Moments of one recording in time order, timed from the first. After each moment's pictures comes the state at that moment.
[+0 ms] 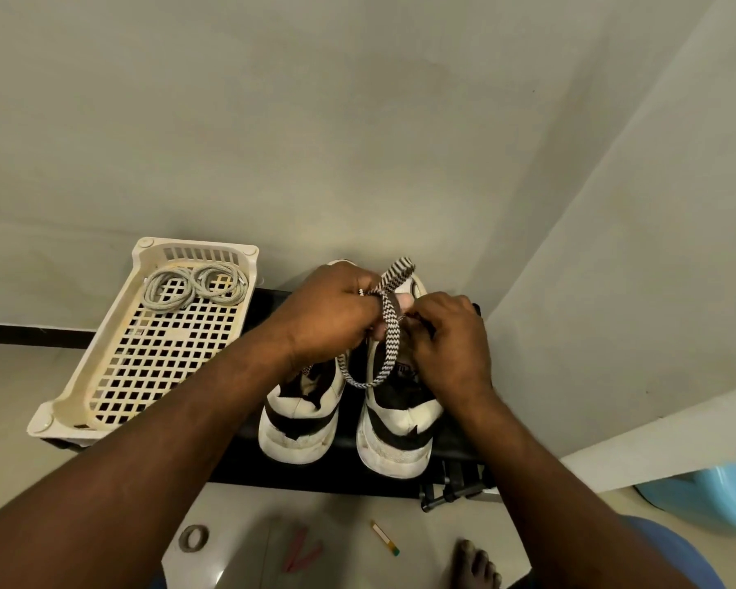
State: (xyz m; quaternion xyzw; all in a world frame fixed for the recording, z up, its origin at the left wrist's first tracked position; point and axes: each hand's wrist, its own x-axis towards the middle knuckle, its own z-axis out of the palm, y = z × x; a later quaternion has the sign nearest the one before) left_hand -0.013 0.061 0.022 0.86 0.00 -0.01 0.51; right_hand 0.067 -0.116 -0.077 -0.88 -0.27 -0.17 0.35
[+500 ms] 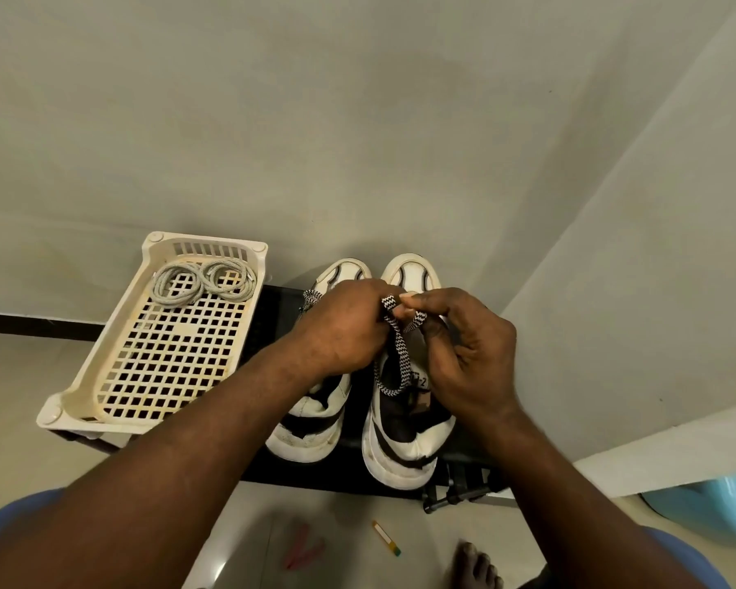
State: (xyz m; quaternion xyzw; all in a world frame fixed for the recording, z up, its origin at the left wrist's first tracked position) left_hand 0.005 0.059 -0.012 0.94 -0.03 0.01 0.35; right_hand 0.033 -0.116 -0.037 -0.73 -0.38 -0.19 0.53
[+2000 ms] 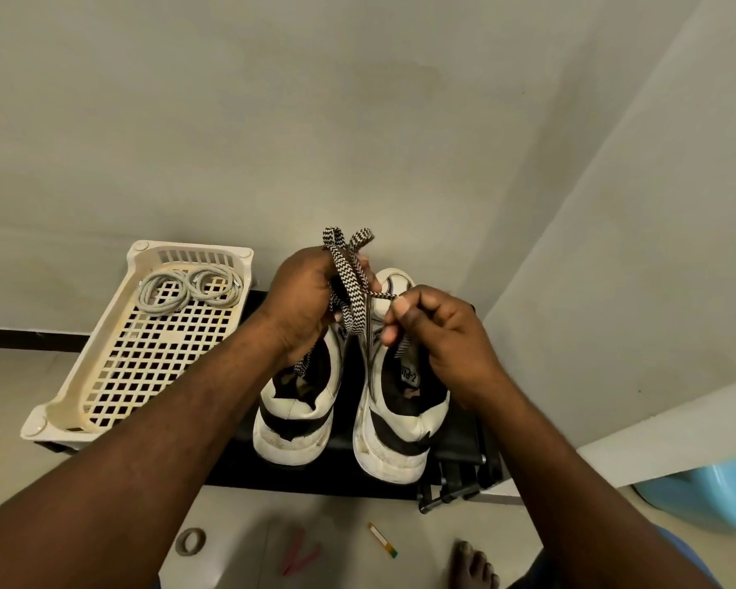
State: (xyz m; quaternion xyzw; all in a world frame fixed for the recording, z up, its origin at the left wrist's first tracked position) left_hand 0.003 0.061 0.010 0.59 0.14 0.05 0.80; right_hand 0.046 -0.119 -0.024 -0.69 -0.26 0.15 0.66
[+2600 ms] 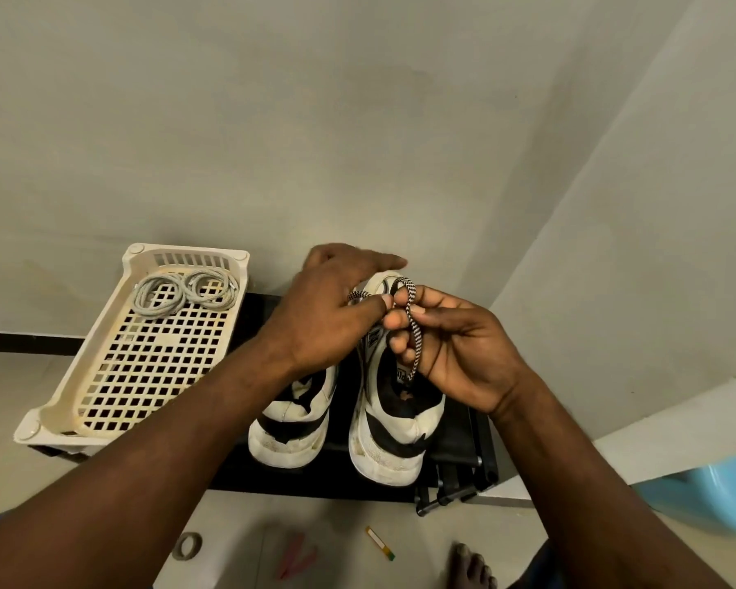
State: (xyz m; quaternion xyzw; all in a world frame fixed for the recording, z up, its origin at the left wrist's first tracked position) left_hand -0.011 0.056 0.012 0.91 -0.02 0.11 0.40; right_hand 0.060 -0.135 -0.015 -0.43 -0.16 0.42 0.79
